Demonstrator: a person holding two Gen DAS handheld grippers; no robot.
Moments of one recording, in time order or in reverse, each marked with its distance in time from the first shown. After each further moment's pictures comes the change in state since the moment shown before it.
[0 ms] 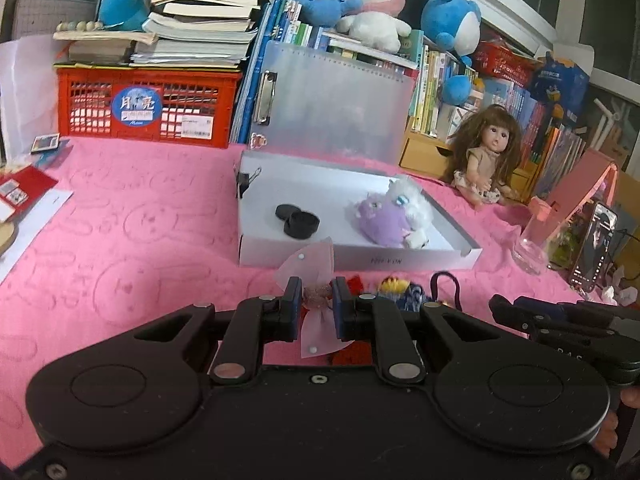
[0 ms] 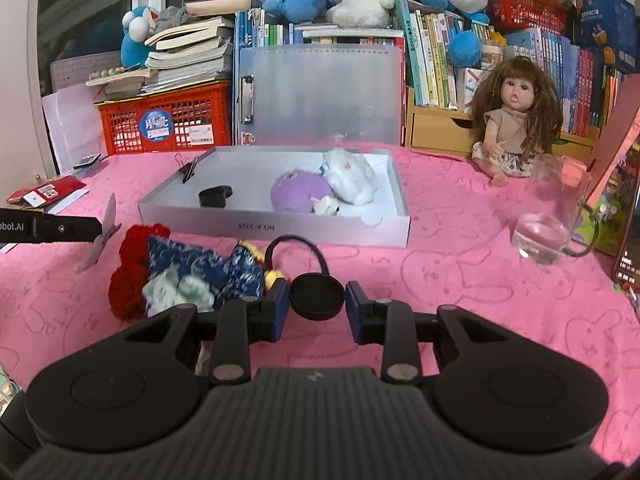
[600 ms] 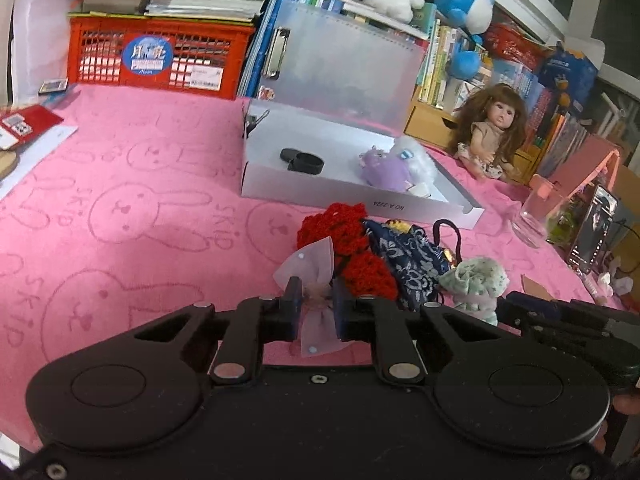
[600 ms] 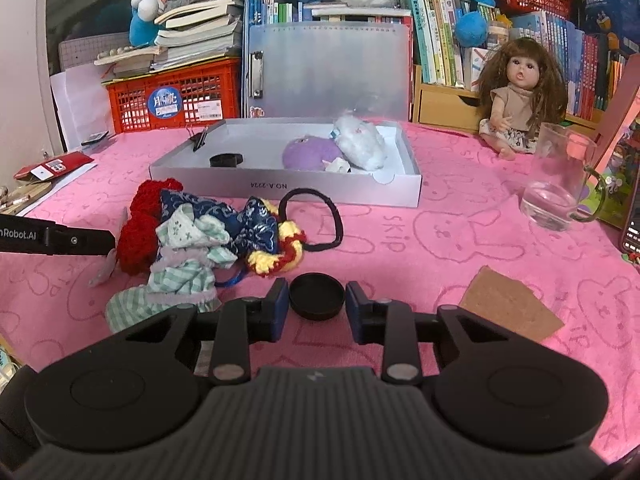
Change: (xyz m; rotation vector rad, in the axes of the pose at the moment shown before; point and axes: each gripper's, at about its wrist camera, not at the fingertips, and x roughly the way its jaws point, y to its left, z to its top) left arm -0.002 0.005 -0.046 -0.064 0.072 -0.006; right arm -0.004 0.009 -0.029 -0.004 0.039 0.016
